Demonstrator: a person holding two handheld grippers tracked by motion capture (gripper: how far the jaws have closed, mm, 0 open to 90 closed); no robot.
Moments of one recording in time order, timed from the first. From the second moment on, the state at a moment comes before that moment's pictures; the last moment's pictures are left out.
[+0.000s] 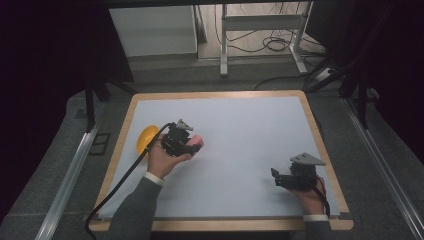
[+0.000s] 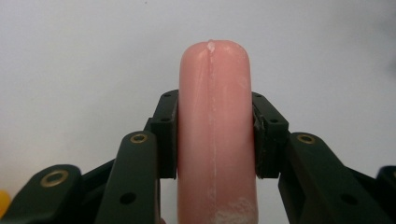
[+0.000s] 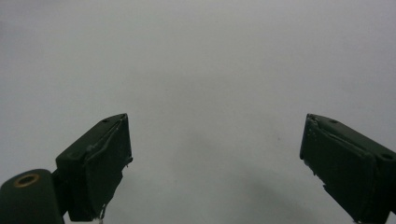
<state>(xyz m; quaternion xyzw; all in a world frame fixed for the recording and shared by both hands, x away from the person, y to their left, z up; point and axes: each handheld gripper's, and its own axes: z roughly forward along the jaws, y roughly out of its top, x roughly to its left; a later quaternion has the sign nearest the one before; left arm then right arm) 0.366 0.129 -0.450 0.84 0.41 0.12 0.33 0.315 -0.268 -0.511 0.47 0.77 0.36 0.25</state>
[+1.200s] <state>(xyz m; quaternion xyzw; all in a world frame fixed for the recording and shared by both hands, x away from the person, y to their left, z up) 0.371 0.185 -0.446 0.81 0.46 0.14 0.33 0.316 -0.265 -0.515 0.46 0.77 0.35 0.25</state>
